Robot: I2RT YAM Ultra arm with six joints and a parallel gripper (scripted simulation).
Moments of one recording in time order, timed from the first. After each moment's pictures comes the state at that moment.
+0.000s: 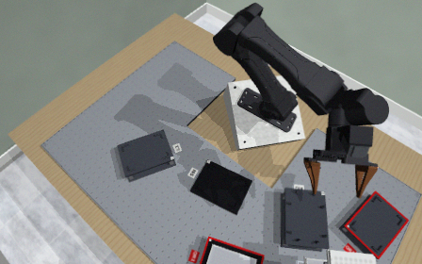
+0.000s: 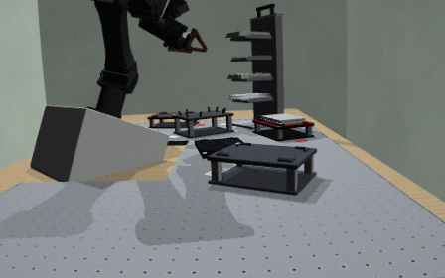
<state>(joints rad) 1.34 0.58 0.62 -0.22 0.91 0.30</state>
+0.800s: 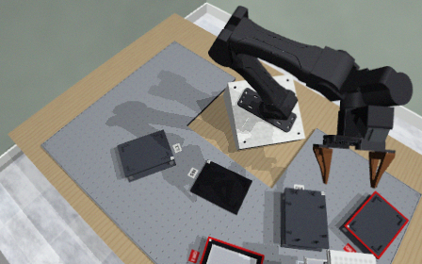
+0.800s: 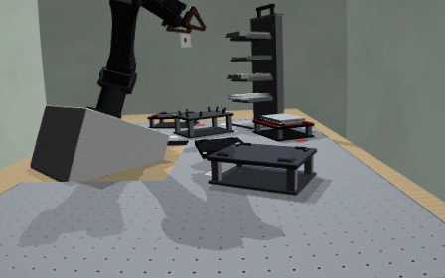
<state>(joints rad) 1.52 0.63 0.91 -0.54 1.08 0.38</state>
